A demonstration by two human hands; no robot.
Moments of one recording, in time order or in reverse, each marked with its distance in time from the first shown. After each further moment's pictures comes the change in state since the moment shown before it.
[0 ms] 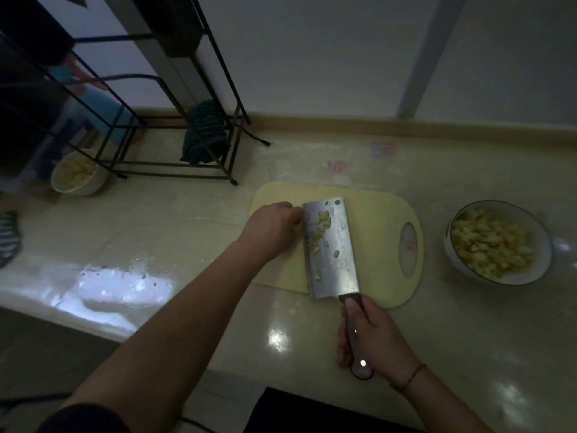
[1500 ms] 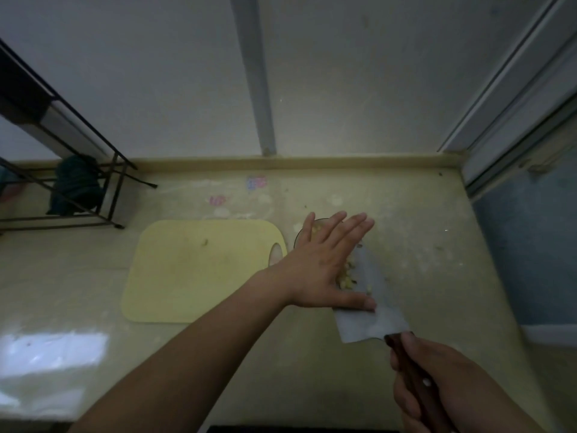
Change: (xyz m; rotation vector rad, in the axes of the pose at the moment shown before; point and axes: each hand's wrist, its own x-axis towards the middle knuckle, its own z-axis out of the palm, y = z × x) left_hand 0.051 0.274 -0.007 -0.208 -0.236 0.503; right_hand -0.172 -0.103 -0.196 0.350 0.180 0.276
